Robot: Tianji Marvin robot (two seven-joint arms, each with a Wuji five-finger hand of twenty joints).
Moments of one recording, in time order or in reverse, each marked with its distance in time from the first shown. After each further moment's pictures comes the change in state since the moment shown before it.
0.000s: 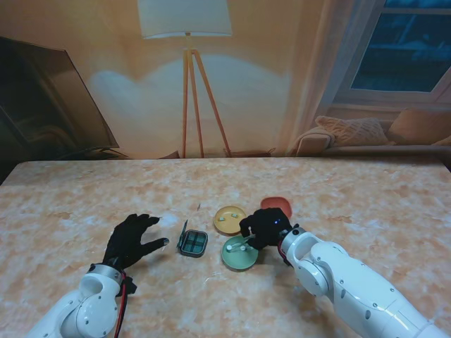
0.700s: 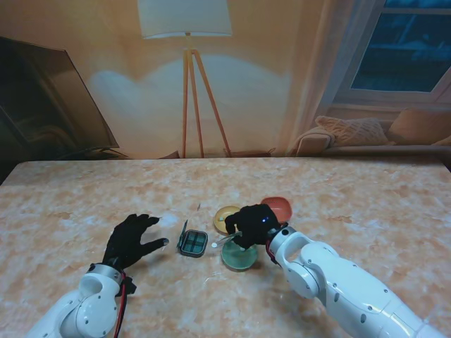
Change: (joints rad) left arm 0.000 0.001 -0.002 -0.001 0.002 0.001 -0.006; right arm 0.013 -0.002 -0.060 -0.077 0.011 0.036 -0.050; left_hand 0.000 0.000 0.000 0.000 0.000 0.000 0.000 0.000 0.000 0.000 0.000 0.000 0.000 0.000 0.000 0.000 0.000 0.000 0.000 0.000; right_hand 0.000 0.000 0.000 0.000 0.001 0.000 0.000 0.000 0.009 -0.001 0.011 0.000 0.014 -0.002 0.001 0.011 0.024 0.000 0.001 0.001
